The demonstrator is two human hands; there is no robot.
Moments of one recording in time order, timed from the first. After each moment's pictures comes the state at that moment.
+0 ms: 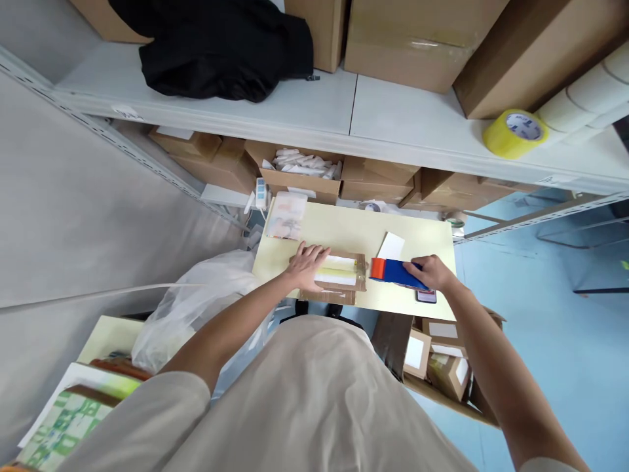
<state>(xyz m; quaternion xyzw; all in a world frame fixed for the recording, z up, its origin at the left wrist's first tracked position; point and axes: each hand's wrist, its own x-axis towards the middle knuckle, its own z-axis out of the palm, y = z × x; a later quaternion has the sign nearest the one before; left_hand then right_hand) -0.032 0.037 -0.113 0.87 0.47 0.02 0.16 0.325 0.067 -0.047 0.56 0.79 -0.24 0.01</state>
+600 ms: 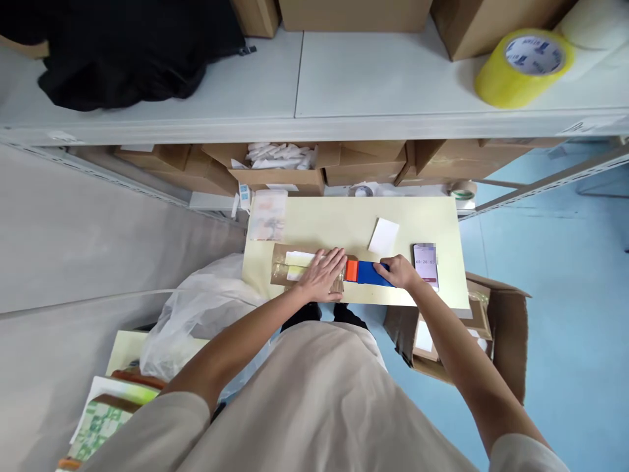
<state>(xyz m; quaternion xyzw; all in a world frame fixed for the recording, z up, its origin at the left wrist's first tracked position) 0.060 0.036 -0.120 0.91 0.38 -0.05 0.15 0.331 0.064 -0.133 0.54 0.77 -0.32 -0.03</state>
